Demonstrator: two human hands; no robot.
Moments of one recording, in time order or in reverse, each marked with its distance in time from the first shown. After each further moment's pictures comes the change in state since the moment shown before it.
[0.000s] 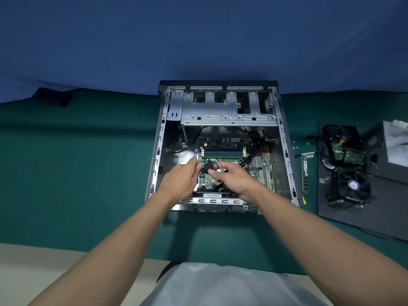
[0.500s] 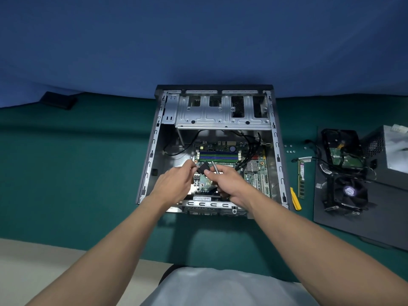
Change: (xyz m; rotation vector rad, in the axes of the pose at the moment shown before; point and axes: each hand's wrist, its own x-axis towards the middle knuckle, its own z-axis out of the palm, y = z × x) left_hand -0.006 0.014 -0.003 0.067 0.002 -0.002; right_hand 0.000 0.004 -0.006 0.183 -0.027 0.067
